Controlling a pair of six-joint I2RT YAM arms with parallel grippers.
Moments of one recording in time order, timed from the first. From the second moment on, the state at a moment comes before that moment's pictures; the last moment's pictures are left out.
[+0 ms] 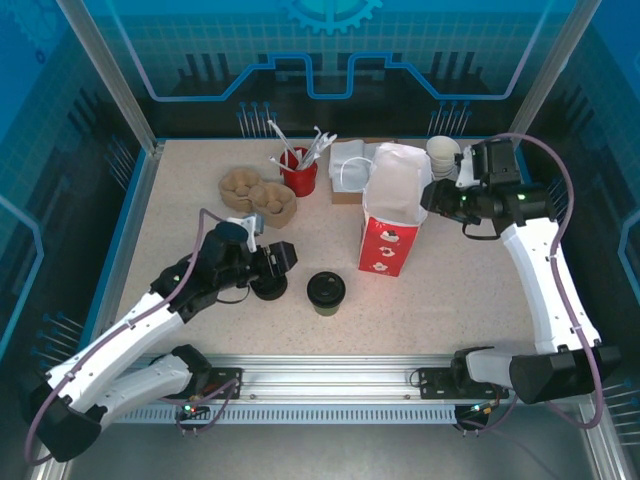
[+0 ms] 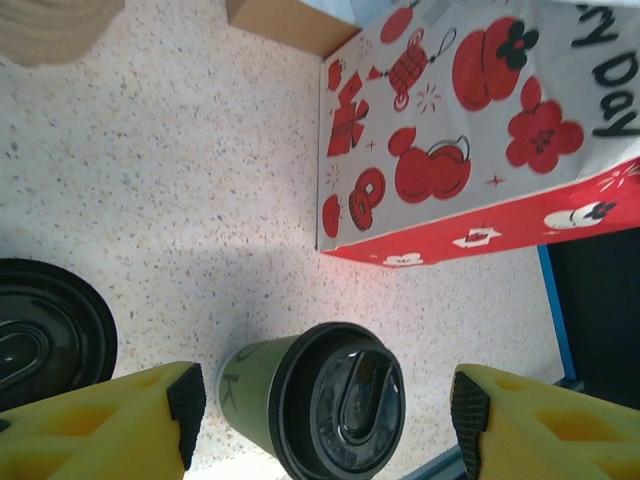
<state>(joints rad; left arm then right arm) -0.60 0.90 0.82 -0.52 0.10 -0.81 0.12 1.26 1.50 -1.11 -0.22 0.41</state>
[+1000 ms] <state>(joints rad) -0.29 1.09 1.13 -0.60 0.03 -0.67 0.01 1.02 1.53 -1.20 -0.72 0.31</state>
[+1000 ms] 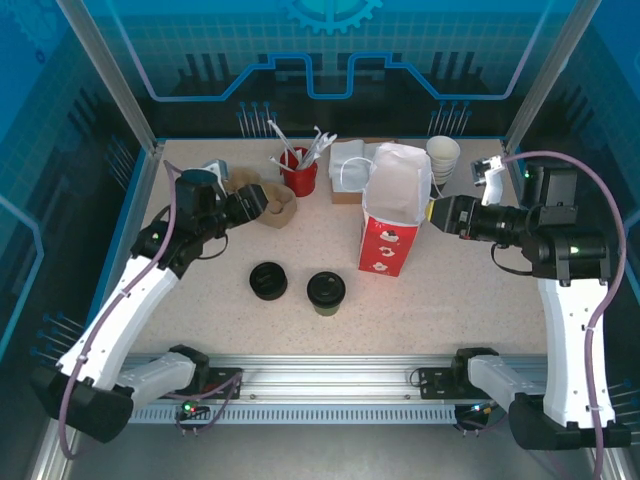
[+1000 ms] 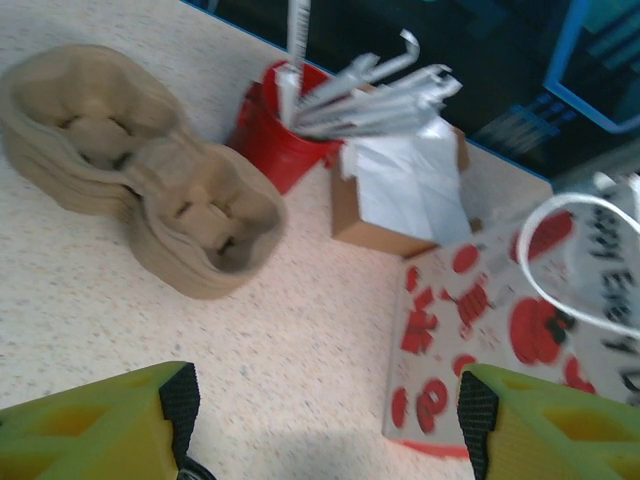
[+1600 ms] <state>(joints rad) -0.08 1.53 1.13 -0.46 0.12 -0.82 0.01 1.02 1.42 -1.15 -0.74 0.32</state>
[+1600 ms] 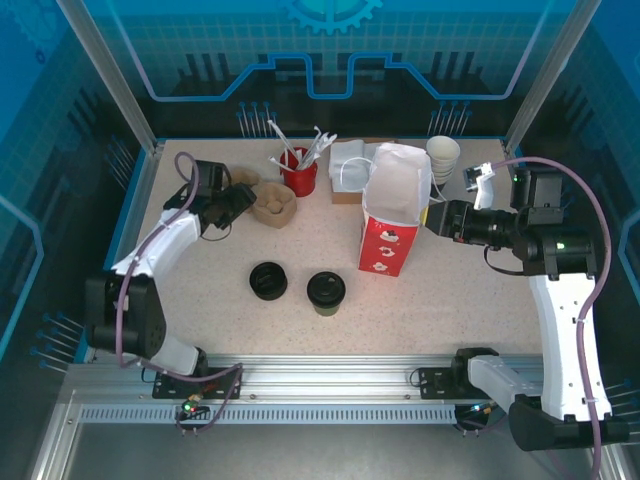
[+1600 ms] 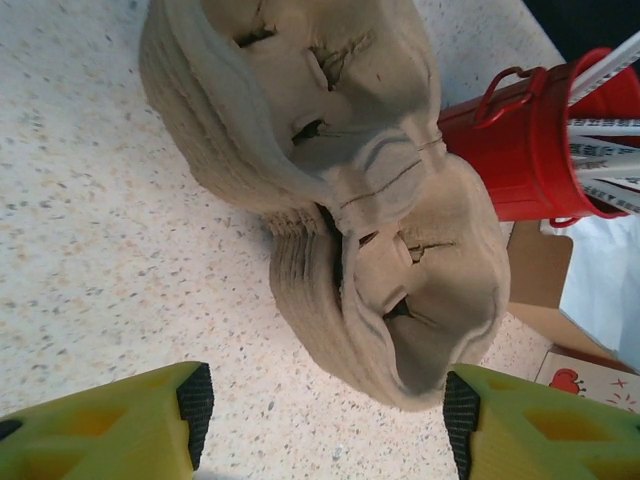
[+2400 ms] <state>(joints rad) -0.08 1.70 1.22 -0.42 0.19 -0.85 0.01 1.03 1.40 -1.14 -0.73 0.34</state>
